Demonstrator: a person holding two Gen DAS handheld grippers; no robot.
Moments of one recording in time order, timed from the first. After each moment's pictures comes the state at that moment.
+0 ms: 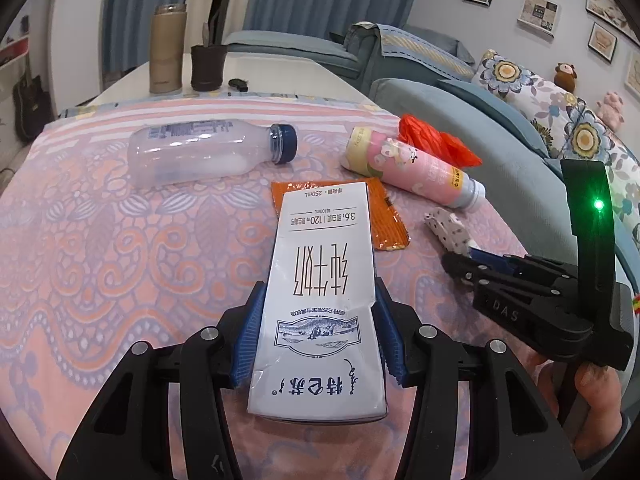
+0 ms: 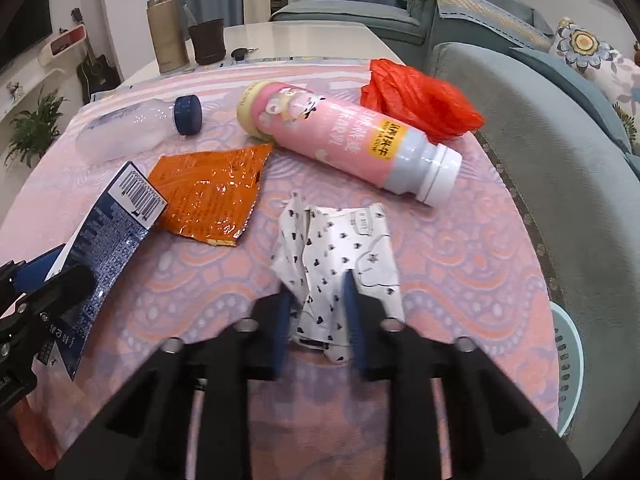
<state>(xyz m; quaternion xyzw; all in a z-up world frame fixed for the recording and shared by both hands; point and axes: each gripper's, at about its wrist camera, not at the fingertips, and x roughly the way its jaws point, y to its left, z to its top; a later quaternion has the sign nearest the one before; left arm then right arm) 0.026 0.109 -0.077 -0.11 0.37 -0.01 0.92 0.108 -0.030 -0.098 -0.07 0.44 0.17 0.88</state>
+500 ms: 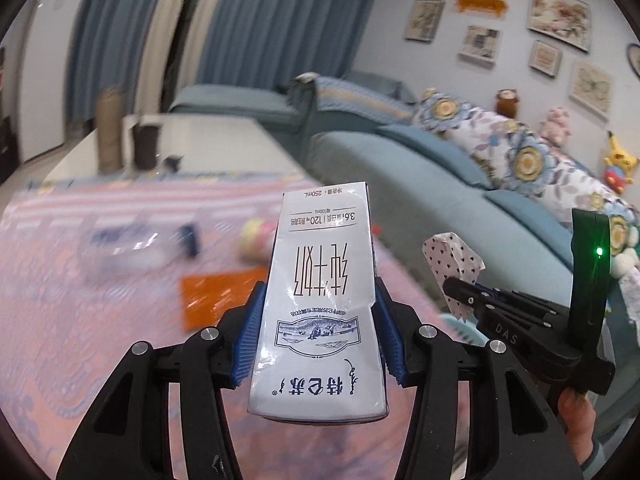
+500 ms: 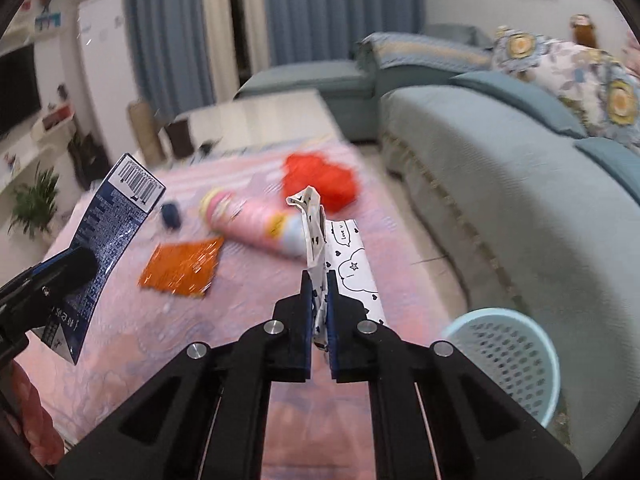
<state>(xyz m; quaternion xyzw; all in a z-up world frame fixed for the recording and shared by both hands) 0.016 0.039 0.006 -0.11 0.27 -0.09 0.95 0.070 -0.137 -0.014 0.01 0.34 0.12 0.93</state>
